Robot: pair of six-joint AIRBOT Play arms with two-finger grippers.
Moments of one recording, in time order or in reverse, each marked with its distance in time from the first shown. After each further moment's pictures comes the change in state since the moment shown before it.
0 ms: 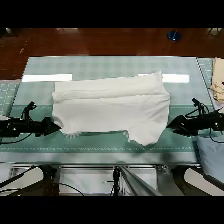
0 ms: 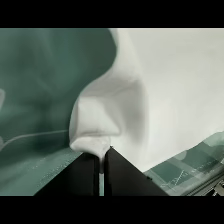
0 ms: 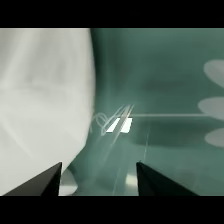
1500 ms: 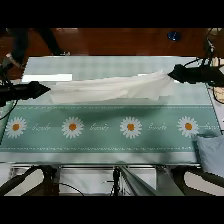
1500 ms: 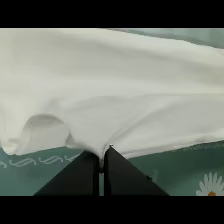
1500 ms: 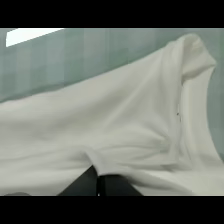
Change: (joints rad) left arm -0.181 0.104 0.382 -0.168 0.151 -0.038; right arm 0.288 -0.142 0.557 0.151 -0.407 0.047
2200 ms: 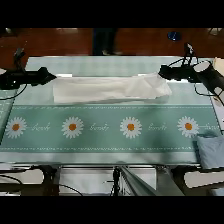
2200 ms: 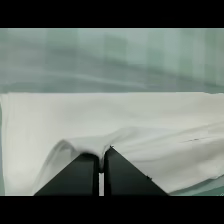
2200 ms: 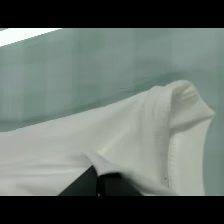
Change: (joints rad) left arm -0.076 -0.396 0.327 -0.048 0.084 0.008; right arm 0.081 -0.287 0.103 0.016 -0.214 -0.063
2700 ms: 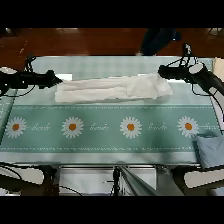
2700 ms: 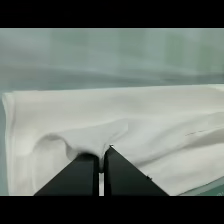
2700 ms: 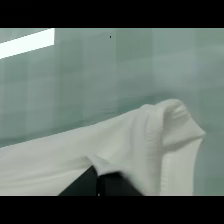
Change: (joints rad) left arm -0.019 -0.142 0.066 0.023 -0.046 -0.039; right arm 0.017 -0.037 0.001 -0.029 -0.108 -0.013
